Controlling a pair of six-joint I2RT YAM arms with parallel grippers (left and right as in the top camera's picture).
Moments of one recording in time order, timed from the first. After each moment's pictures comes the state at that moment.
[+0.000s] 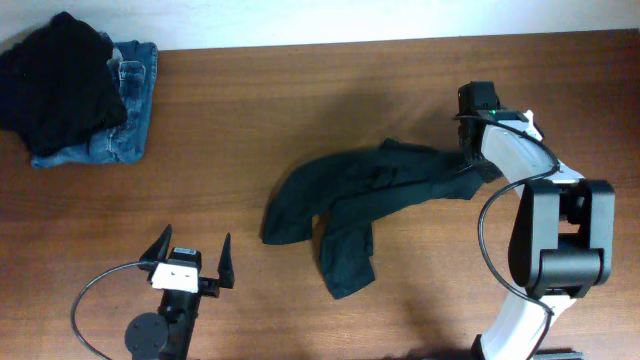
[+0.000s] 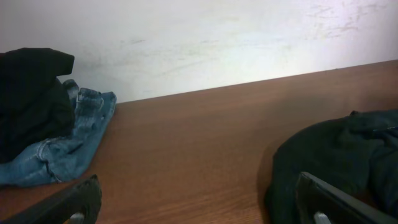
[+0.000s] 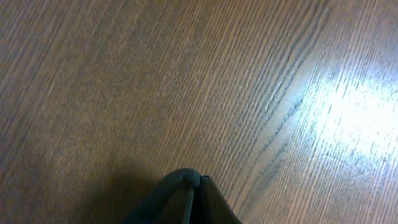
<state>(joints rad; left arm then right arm) 0.06 0.01 0.02 -0.06 0.23 0.09 -0.05 1.99 1.37 -0.72 0.51 1.10</state>
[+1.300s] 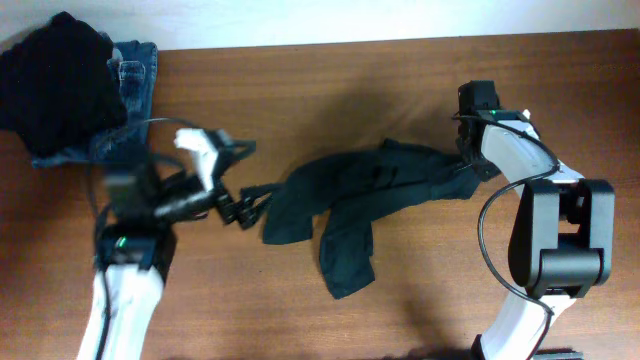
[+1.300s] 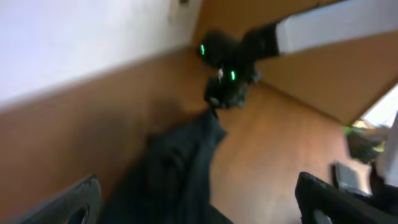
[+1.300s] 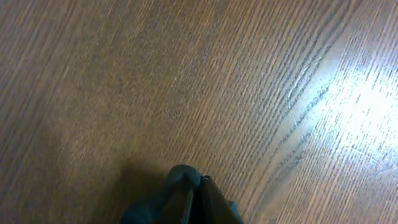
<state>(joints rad) -0.03 1.20 0.86 -0.10 1.06 0.10 -0.05 1.99 1.37 -0.70 0.44 1.09</state>
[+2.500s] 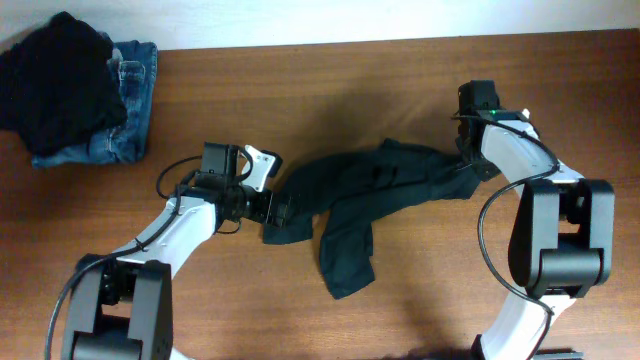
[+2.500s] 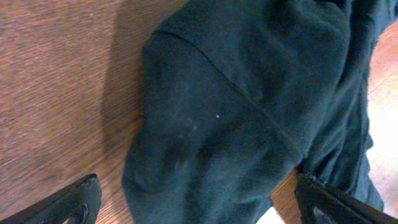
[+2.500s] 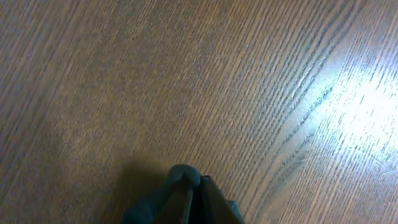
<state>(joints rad) -0.20 1.72 0.91 -0.31 0.50 0.11 -0.05 2.00 1.37 -0.69 0.44 1.08</state>
